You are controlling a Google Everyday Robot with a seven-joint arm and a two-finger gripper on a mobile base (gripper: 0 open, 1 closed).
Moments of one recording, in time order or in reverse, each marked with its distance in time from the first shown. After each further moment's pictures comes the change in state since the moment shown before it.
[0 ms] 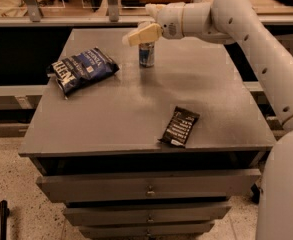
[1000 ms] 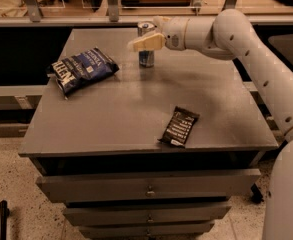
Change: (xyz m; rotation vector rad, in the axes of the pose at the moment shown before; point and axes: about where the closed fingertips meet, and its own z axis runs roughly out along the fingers) arm 0.037 -0.019 -0.004 0.075 -0.043 0.095
